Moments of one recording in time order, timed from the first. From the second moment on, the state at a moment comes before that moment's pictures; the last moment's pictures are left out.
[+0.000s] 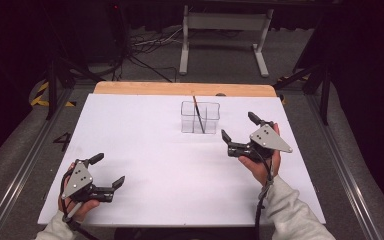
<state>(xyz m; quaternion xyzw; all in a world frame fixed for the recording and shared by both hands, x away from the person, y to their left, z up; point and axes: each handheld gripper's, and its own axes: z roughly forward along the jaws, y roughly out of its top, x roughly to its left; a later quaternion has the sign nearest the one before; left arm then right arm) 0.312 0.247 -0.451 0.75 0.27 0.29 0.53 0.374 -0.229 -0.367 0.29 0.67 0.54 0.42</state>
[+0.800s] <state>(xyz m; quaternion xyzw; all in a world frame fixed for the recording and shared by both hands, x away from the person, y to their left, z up) 0.315 0.245 -0.450 0.75 0.27 0.29 0.53 0.350 -0.235 -0.384 0.27 0.68 0.52 0.43</state>
